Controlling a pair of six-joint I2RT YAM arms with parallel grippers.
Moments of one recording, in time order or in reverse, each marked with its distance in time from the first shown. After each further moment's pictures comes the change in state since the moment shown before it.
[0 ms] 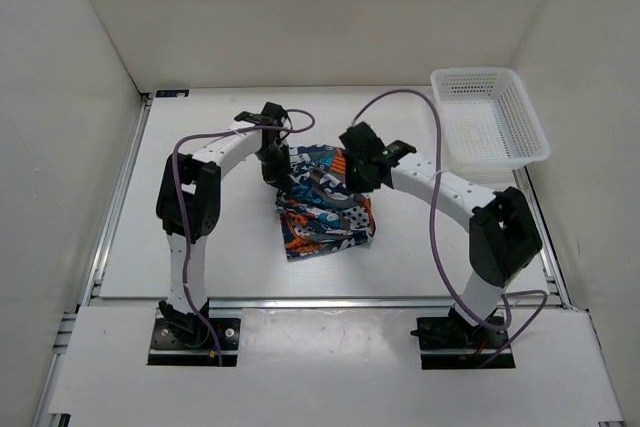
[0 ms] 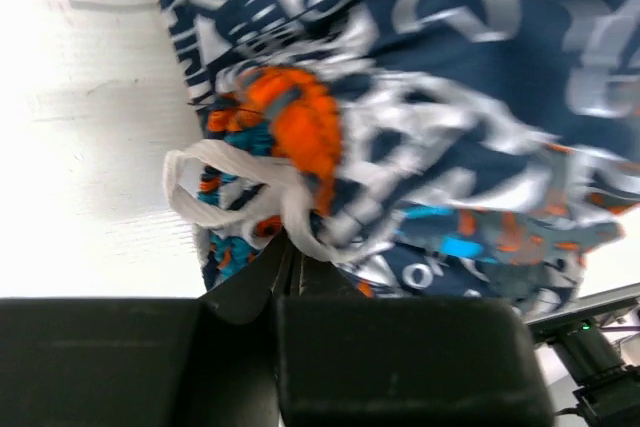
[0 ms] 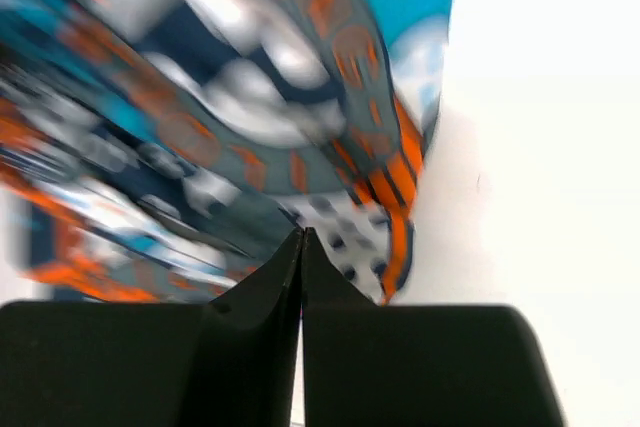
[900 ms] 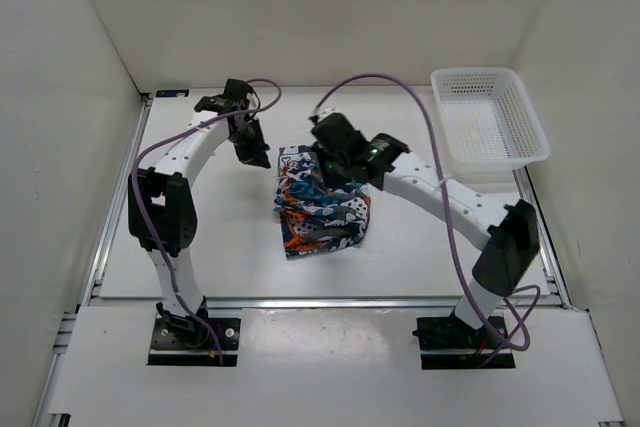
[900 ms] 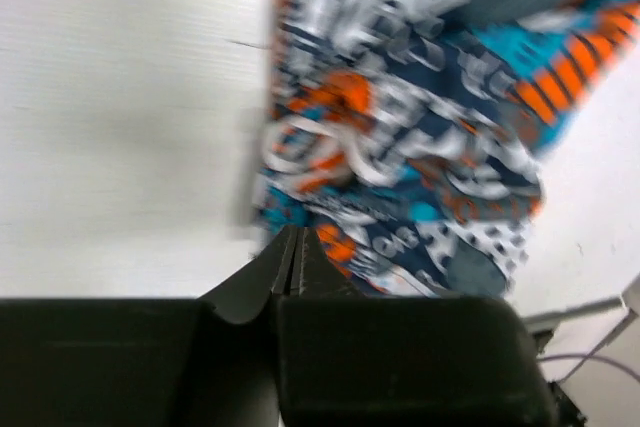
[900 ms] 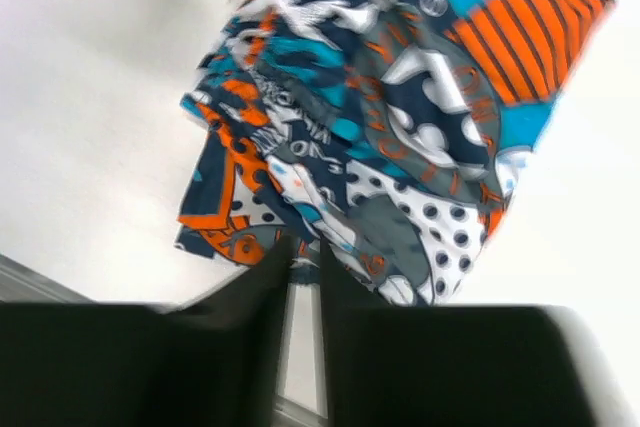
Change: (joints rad) left arm 0.151 -0.166 0.043 -0.029 -0.029 -0.037; right arm 0.218 0.019 0.369 -0.136 0.081 -0.162
